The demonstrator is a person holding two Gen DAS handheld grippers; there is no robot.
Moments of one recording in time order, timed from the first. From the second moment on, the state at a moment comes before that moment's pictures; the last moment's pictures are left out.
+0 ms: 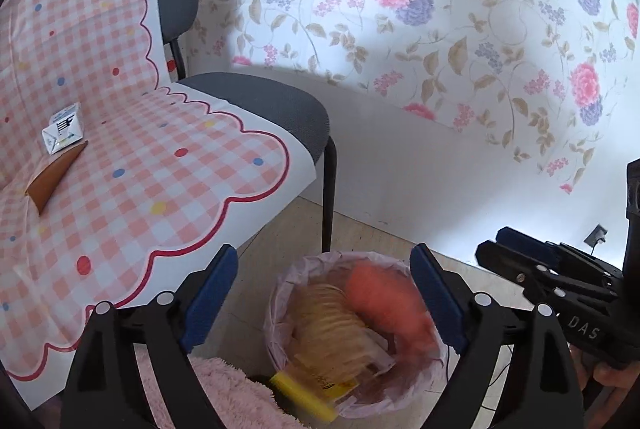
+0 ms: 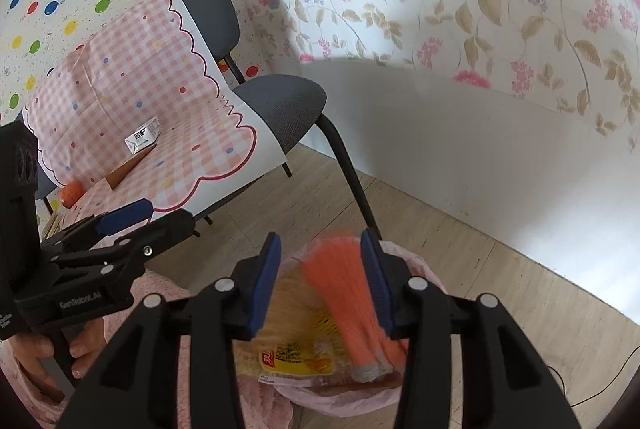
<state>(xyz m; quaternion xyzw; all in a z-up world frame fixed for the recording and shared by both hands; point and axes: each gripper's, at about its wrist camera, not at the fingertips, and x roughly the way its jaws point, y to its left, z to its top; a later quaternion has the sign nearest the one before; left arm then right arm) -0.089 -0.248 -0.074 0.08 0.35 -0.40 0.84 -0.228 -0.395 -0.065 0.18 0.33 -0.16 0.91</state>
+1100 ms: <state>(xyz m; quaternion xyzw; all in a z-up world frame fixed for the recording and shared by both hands) -0.008 -0.023 -0.012 0.00 0.29 -0.13 0.95 -0.082 -0.270 0.008 0.06 0.28 0.00 0.96</state>
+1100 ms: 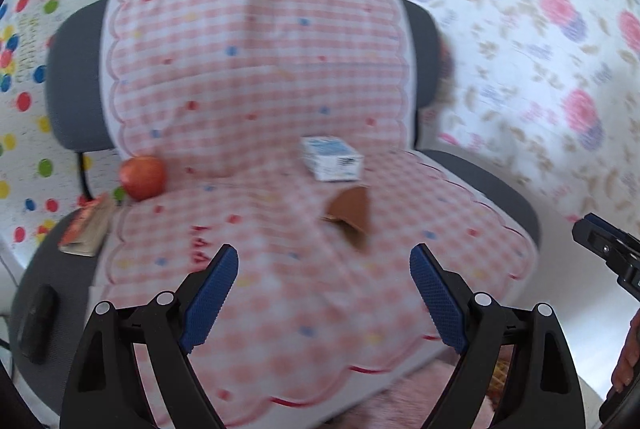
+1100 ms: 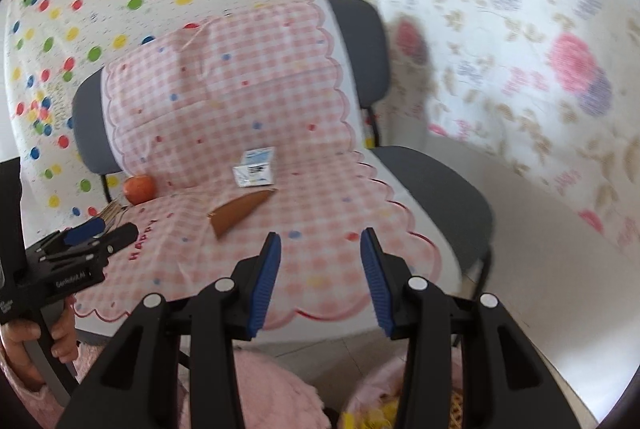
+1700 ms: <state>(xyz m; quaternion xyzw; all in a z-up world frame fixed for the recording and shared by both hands) 0.063 -0.053 -0.049 0.03 0.35 -0.14 0.92 0.003 -0.253 -0.014 0.06 0.29 0.03 0.95</state>
